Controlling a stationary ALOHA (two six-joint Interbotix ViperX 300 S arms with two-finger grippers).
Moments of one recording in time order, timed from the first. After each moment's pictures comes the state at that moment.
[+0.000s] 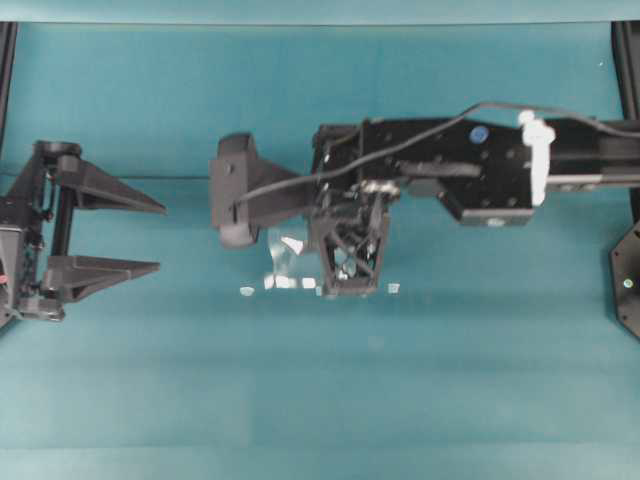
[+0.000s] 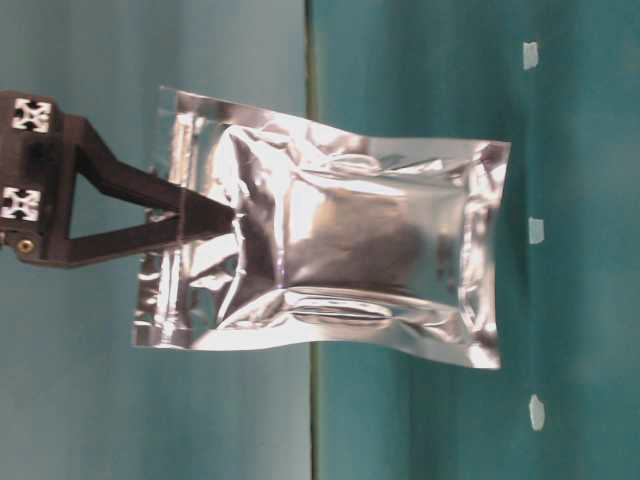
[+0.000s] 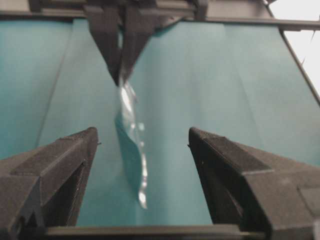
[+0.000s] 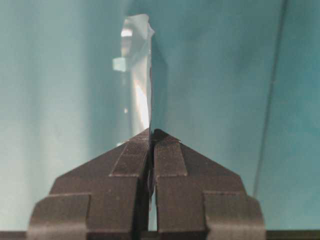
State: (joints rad) left arm -0.02 -0.81 1.11 0.01 -0.18 -0.04; right arm -0.02 0.22 -0.10 -0.03 1.23 -0.10
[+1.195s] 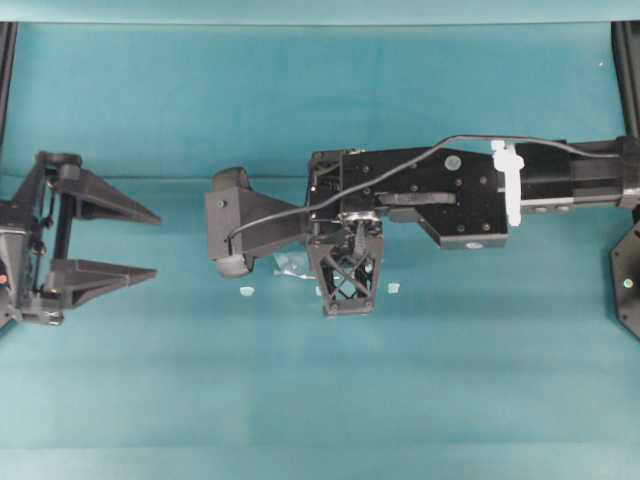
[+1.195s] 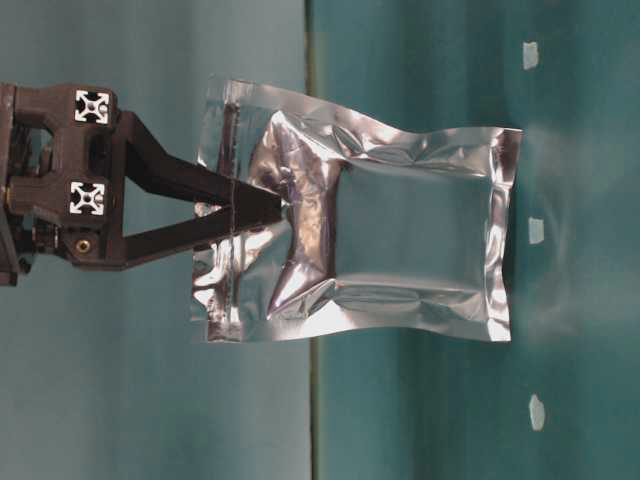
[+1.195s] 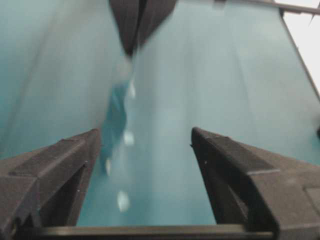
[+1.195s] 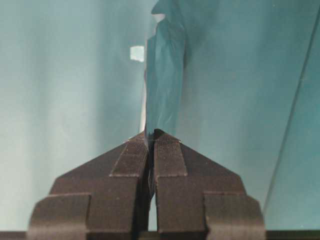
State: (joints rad) left arm -0.02 -0.79 1.19 0.01 -0.18 -0.17; right arm 0.00 0.26 -0.10 -0.03 1.25 -0.10
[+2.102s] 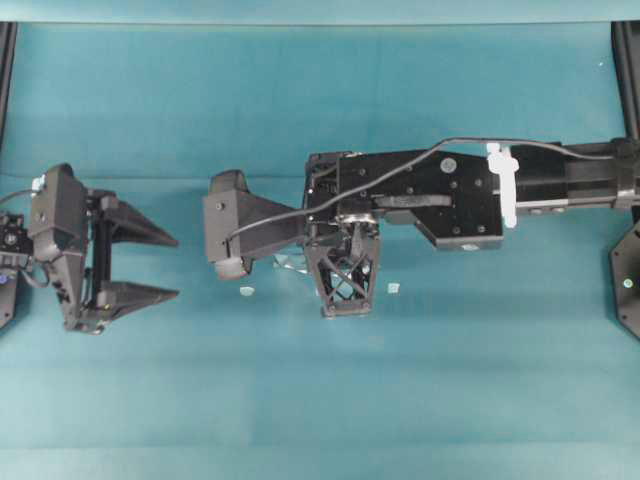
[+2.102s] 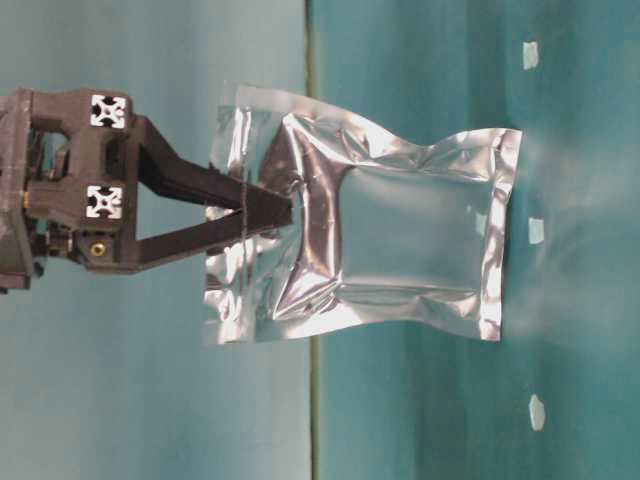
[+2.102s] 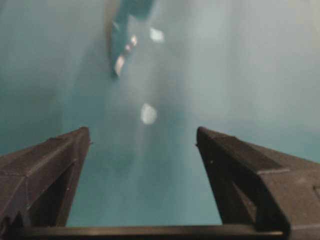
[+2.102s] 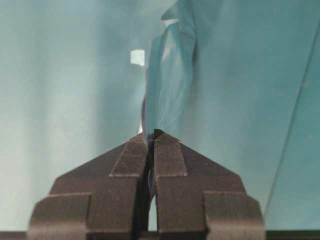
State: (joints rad) left arm 0.02 -0.37 1.31 0.01 -0.56 -0.18; right arm 0.00 0.27 -0.08 -0.03 1.24 -0.10
